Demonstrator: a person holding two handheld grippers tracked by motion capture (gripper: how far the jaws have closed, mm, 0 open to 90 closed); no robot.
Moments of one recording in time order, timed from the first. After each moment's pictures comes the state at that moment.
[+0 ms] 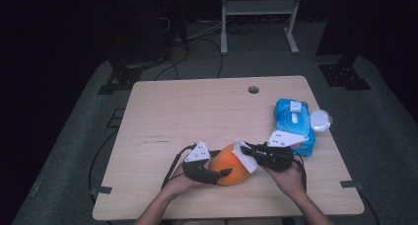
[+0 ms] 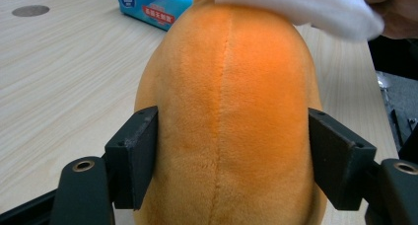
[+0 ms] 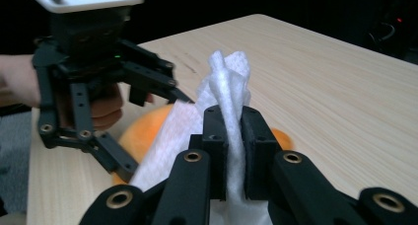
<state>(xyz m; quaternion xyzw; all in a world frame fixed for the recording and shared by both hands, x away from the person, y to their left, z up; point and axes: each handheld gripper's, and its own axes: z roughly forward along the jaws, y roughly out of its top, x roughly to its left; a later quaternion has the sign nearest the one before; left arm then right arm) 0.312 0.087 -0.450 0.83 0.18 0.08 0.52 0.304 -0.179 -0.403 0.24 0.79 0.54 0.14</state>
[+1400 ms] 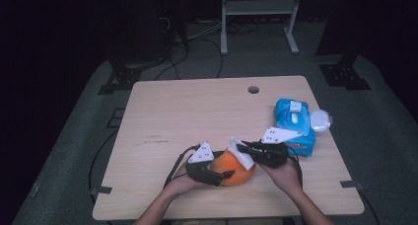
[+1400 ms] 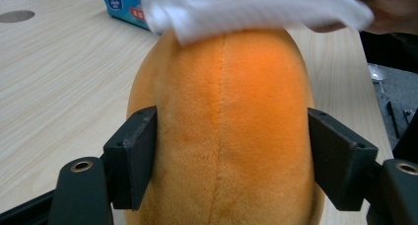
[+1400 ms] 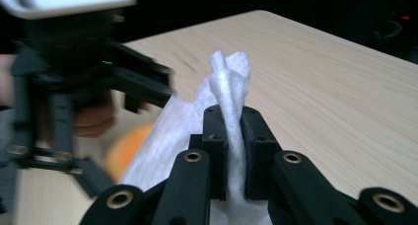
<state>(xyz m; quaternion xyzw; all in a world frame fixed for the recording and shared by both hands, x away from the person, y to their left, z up) 0.311 0.080 -0.449 0.83 0.17 0.08 0.52 0.319 -0.178 -0.404 0.25 0.80 0.53 0.14</state>
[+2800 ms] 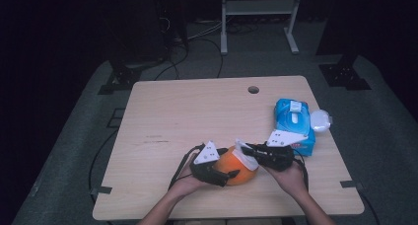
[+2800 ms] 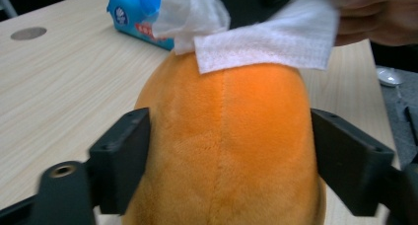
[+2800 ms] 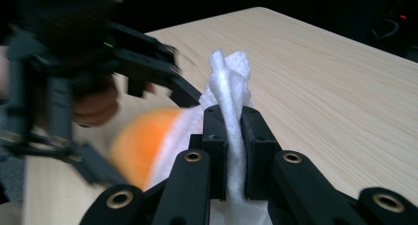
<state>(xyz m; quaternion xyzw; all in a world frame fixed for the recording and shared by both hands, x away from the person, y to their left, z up) 0.308 0.070 -0.437 0.82 0.17 0.09 0.53 0.311 -0.190 -0.405 0.25 0.80 0.53 0.14</state>
